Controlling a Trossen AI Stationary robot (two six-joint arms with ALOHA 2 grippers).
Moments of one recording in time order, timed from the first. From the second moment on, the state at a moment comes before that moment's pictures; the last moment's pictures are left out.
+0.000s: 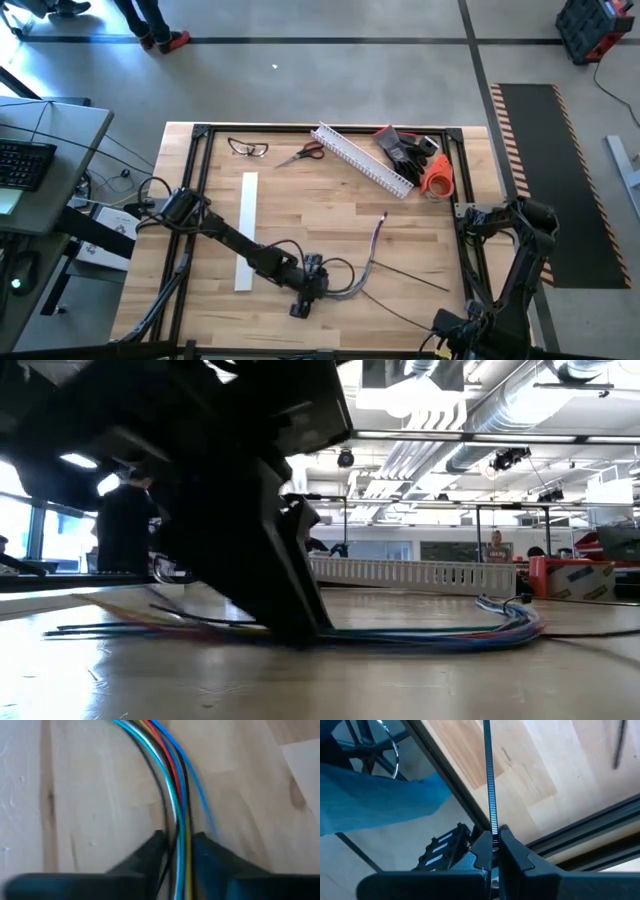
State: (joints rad) left arm -0.45 2.09 1.18 -0.10 -0.08 -0.21; right arm 1.16 1.79 1.49 -1.16 -0.07 1.73
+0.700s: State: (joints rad) left arm -0.45 2.04 1.39 -0.23 -0.06 -0.23; right arm 1.13 1.79 1.49 -1.17 -0.06 1.75
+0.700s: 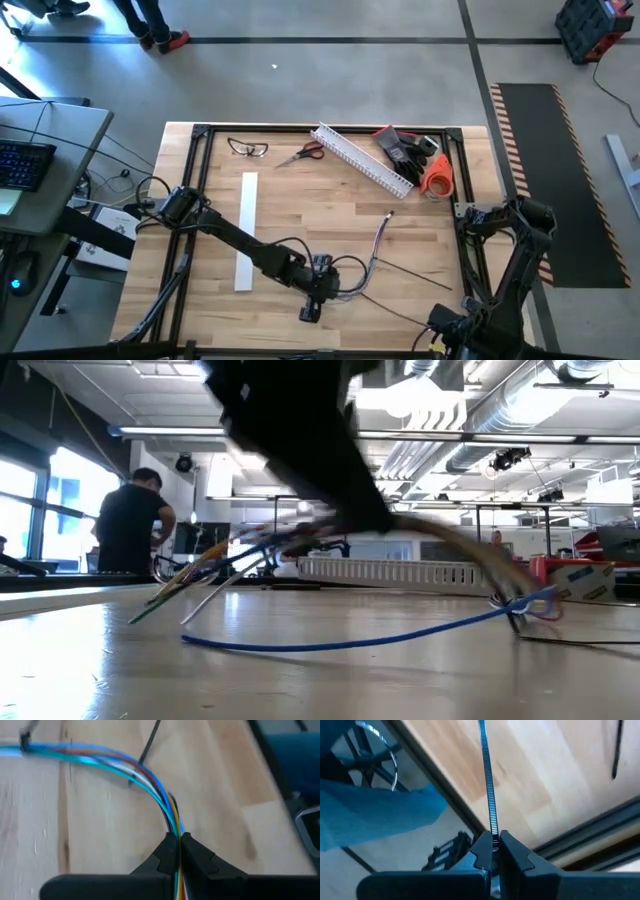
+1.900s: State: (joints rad) left arm -0.49 2.04 1.40 -0.59 -0.35 -0.11; right arm 0.74 2.12 1.49 -0.77 0.19 1.42
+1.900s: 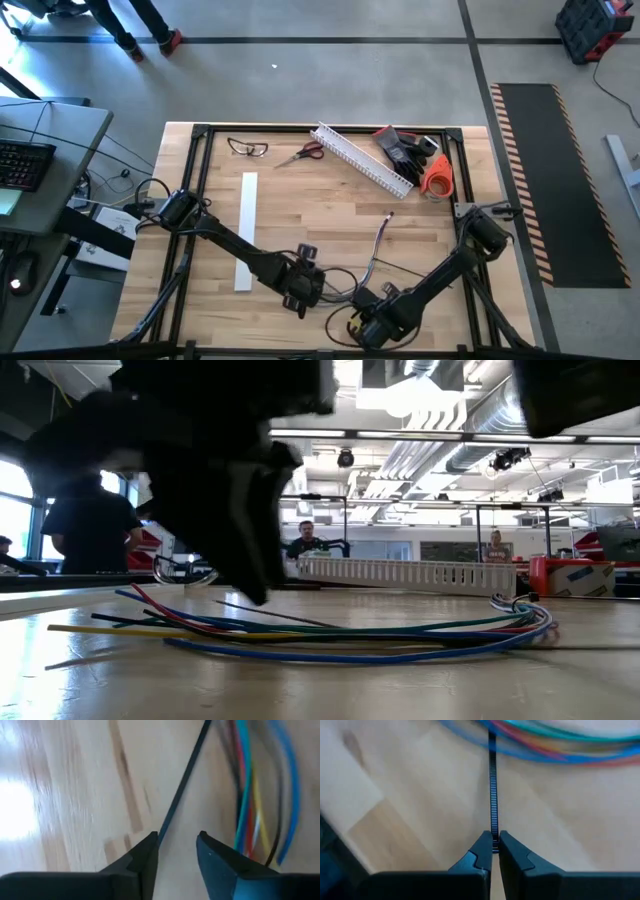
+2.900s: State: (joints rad) left arm -0.28 2.09 1.15 0.12 -0.25 0.33; right arm 0.76 2.11 1.49 -0.62 0.13 1.23
